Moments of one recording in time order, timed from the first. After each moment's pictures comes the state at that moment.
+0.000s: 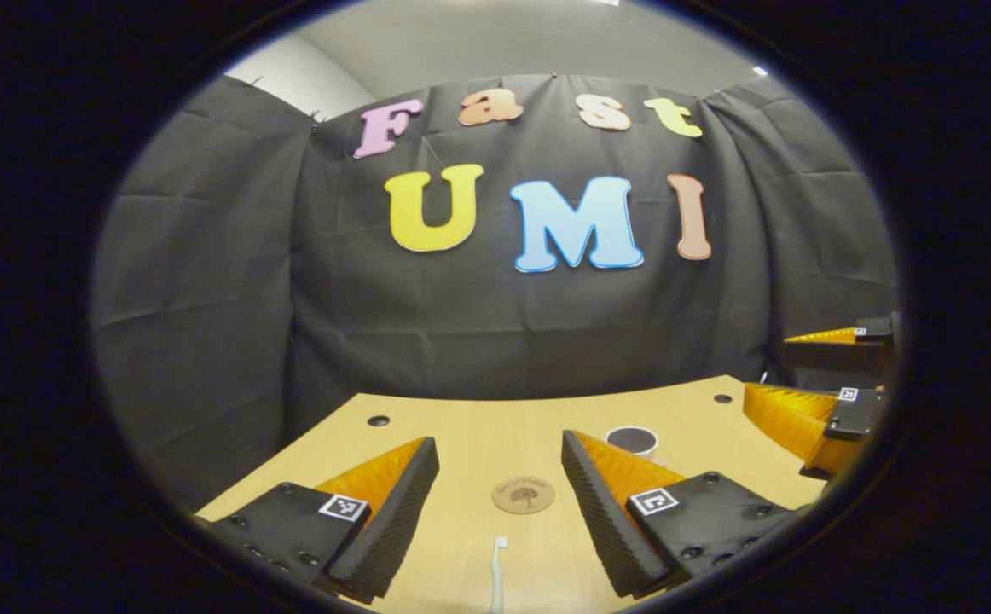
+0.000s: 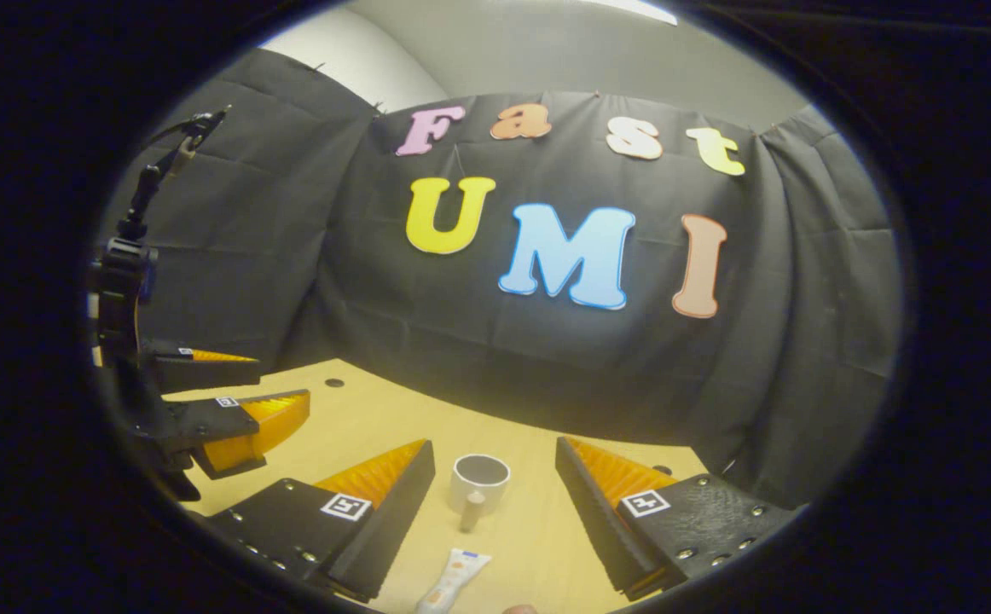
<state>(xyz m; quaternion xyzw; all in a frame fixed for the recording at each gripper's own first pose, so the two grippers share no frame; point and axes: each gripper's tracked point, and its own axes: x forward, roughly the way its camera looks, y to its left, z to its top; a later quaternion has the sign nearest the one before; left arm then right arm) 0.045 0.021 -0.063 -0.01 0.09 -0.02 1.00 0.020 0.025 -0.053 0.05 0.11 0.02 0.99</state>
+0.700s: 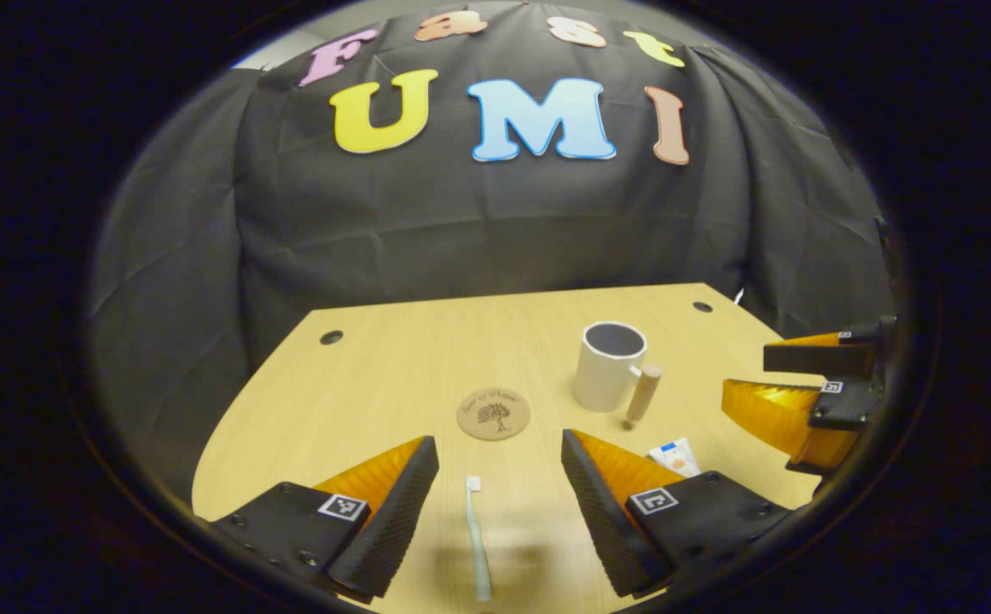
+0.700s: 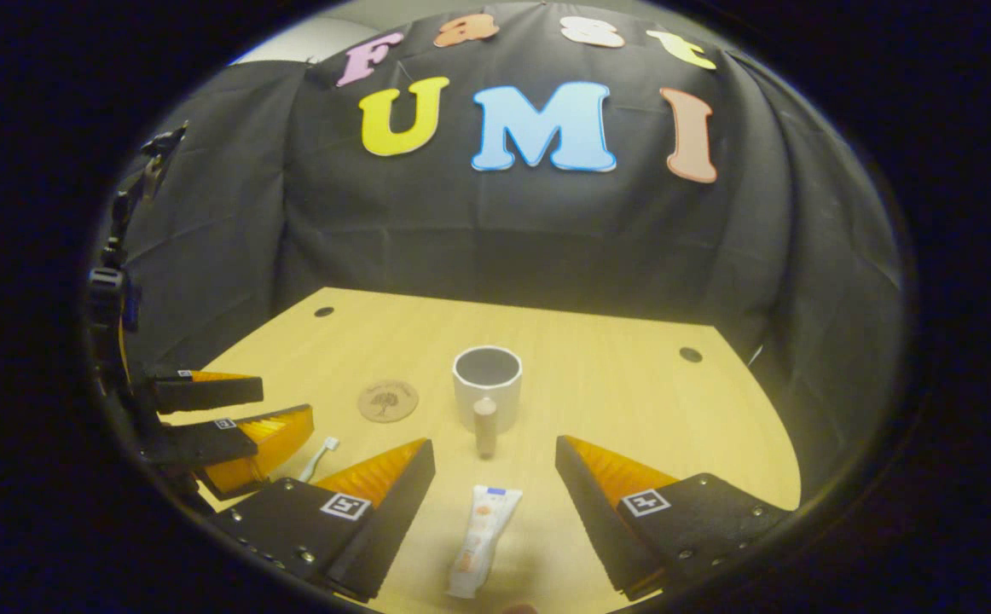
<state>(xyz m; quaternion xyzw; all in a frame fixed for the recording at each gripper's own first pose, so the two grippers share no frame) 0.058 0.002 -0.181 0.01 0.28 -0.07 0.96 0.022 0.043 -0.163 0.14 0.31 0.02 0.94</state>
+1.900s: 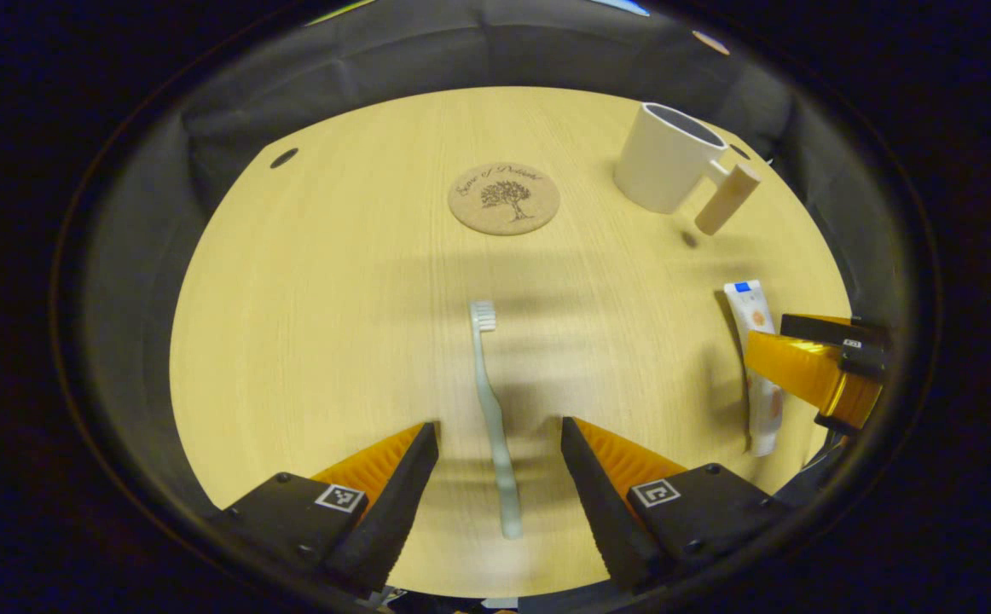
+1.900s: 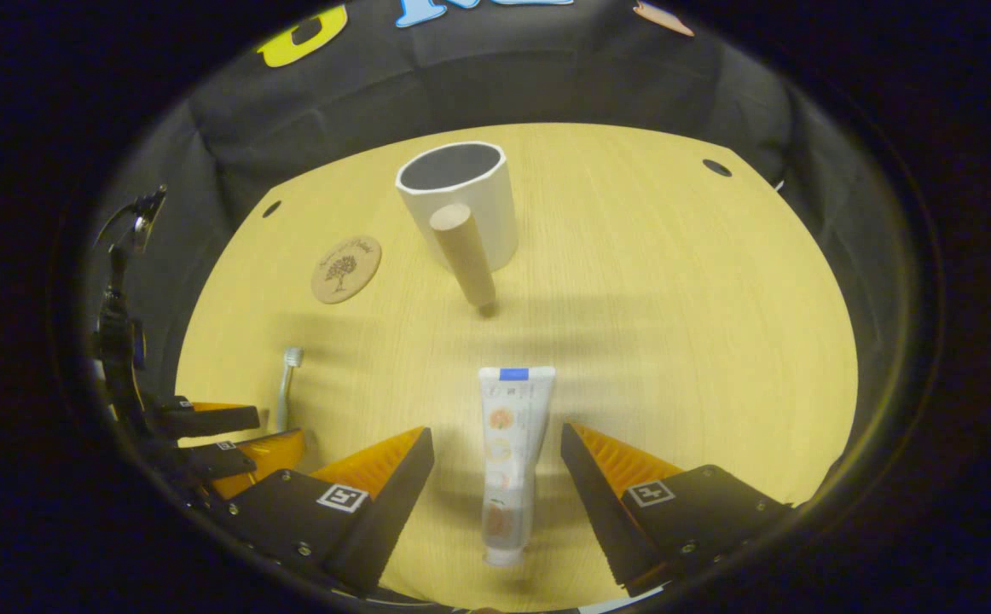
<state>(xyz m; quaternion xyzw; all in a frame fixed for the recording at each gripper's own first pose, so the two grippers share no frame) -0.004 0.030 -0.317 0.02 0.60 -0.07 0.80 -0.013 0.091 -0.272 0.23 0.57 0.03 0.79</state>
